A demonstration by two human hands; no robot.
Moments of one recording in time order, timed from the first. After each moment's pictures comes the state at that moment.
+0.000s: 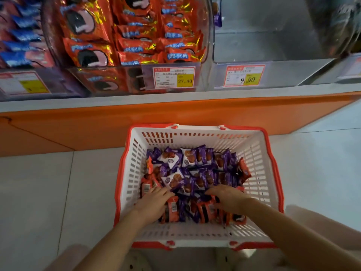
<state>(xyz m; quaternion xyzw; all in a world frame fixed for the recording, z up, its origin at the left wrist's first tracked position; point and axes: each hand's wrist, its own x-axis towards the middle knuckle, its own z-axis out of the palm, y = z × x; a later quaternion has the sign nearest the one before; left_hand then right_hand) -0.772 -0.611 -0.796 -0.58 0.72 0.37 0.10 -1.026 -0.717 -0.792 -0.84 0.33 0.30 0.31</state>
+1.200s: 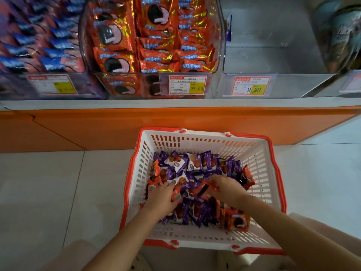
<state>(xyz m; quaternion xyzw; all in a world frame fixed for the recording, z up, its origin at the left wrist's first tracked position) -0.790 -0.621 -0.774 -0.72 0.61 0.34 -0.01 -0.988 -0.726 -0.739 -0.80 0.46 0.17 0.34</state>
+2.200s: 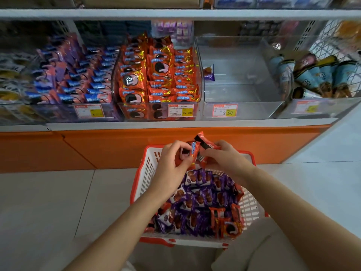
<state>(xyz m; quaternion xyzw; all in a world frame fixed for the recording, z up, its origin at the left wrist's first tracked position) -0.824 -0.637 -0.560 -0.67 0.52 0.33 -0.42 -0.959 -0.725 -0.551 -0.50 0.53 -0.17 0.66</state>
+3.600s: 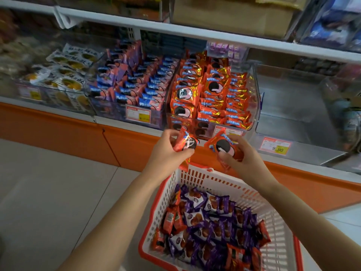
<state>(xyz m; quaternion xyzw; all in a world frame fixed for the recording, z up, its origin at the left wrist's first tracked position) -0.725 -0.646 -0.530 -0.72 0.36 0.32 -0.51 -0.891 -0.753 -0.537 -0.77 0.45 -0.17 0.42</state>
